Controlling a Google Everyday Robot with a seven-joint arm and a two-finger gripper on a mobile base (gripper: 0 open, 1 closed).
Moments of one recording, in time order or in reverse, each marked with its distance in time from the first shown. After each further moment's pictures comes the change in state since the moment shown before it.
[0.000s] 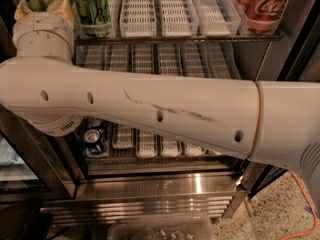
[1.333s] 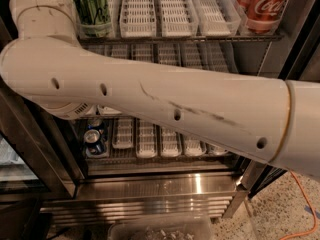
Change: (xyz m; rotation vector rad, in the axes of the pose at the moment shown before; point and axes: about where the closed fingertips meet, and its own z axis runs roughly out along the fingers) arm -0.058 -0.015 0.001 -0.045 -0.124 0.086
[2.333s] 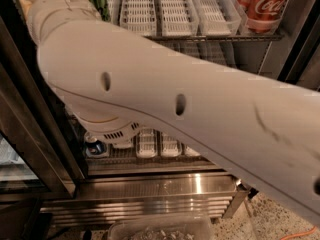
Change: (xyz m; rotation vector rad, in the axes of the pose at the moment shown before) arm -0.001 -0.016 -0.083 -0.158 0.253 0.149
